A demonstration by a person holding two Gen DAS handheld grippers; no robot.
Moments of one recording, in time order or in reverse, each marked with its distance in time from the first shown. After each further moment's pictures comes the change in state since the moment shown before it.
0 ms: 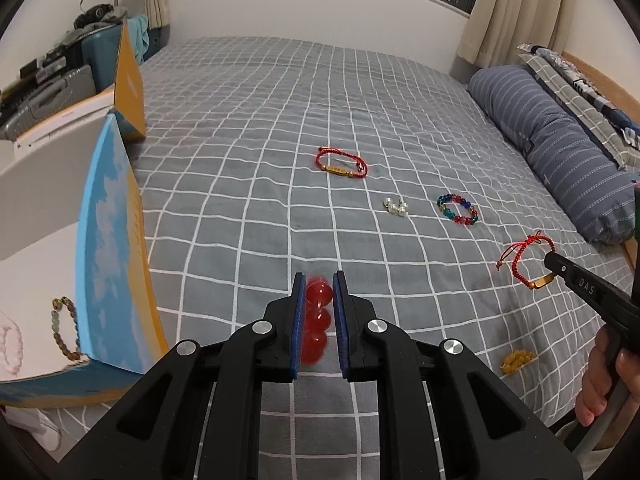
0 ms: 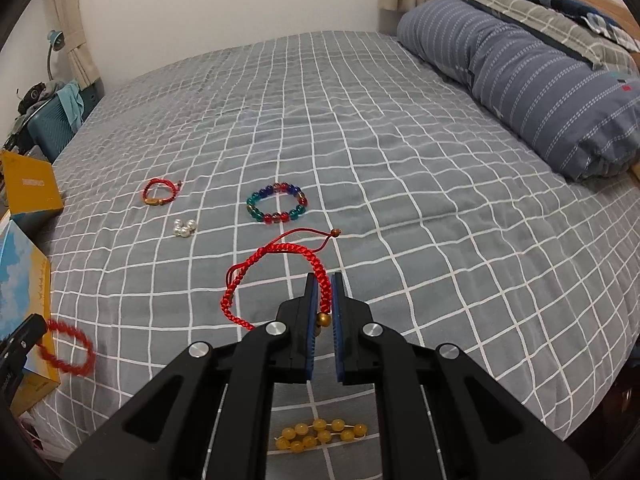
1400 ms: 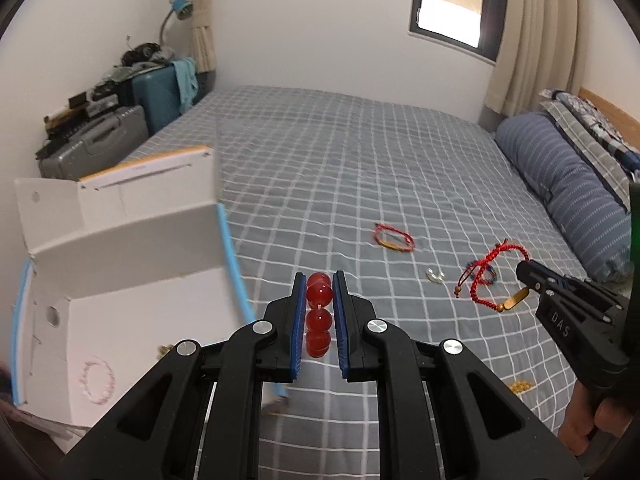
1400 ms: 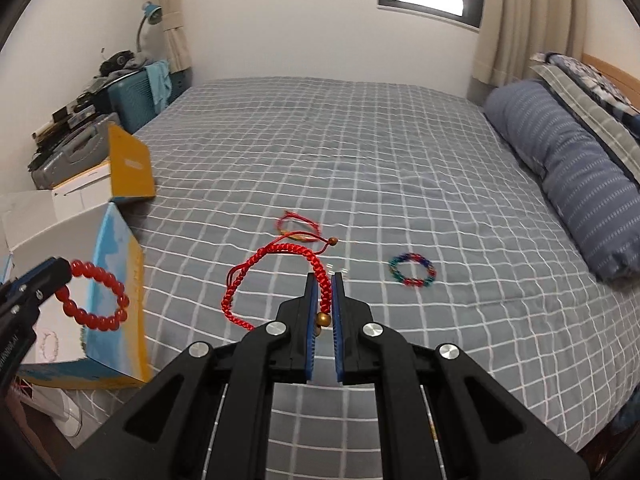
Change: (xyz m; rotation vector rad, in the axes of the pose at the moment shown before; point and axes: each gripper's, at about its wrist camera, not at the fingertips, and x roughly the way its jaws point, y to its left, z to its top) left arm -0.105 0.055 0.046 -0.035 -0.149 0.126; right arm -0.087 0.149 0.026 -0.241 -0.110 0.156
